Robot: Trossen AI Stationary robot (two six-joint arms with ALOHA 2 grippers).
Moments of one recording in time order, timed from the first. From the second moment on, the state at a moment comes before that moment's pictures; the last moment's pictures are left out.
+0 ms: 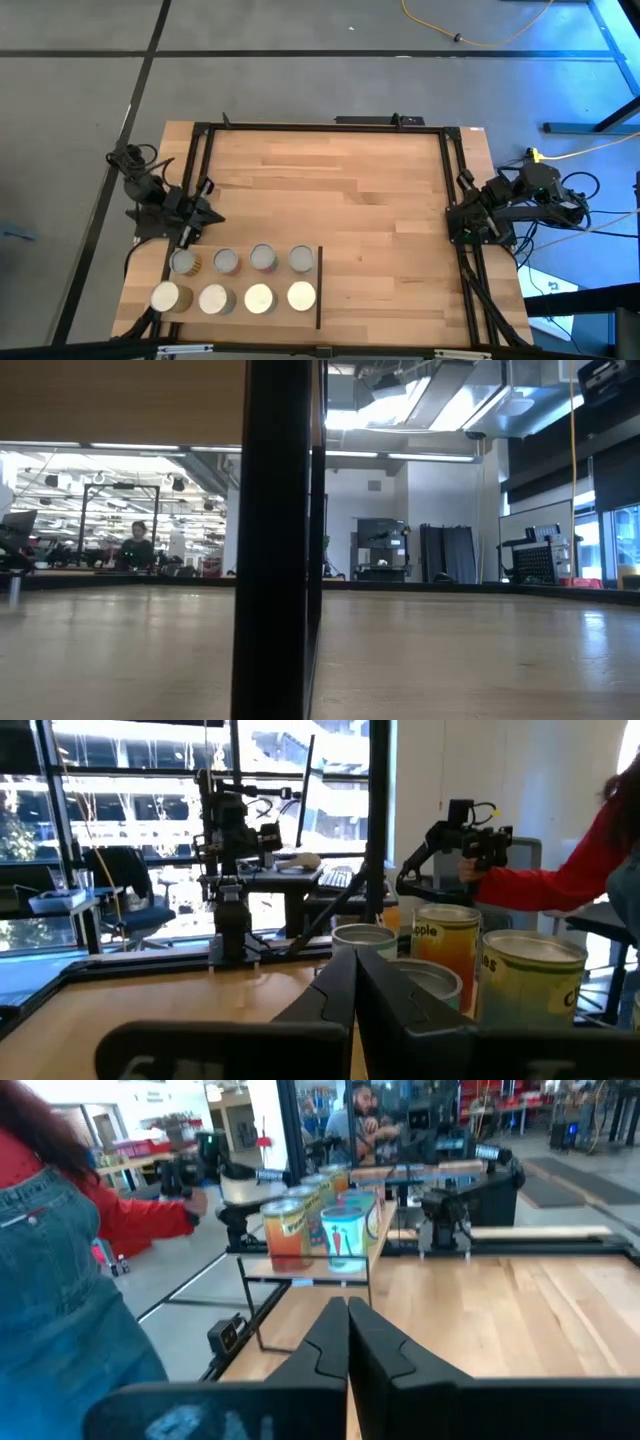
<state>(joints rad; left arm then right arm) -0.74 0.01 0.29 -0.06 -0.51 0.10 0.05 0.00 0.59 -0.62 -0.29 0.13</state>
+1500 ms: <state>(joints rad) -0.26 0.01 0.01 0.15 -0.58 0.15 0.05 0.00 0.19 -0.29 0.03 0.18</state>
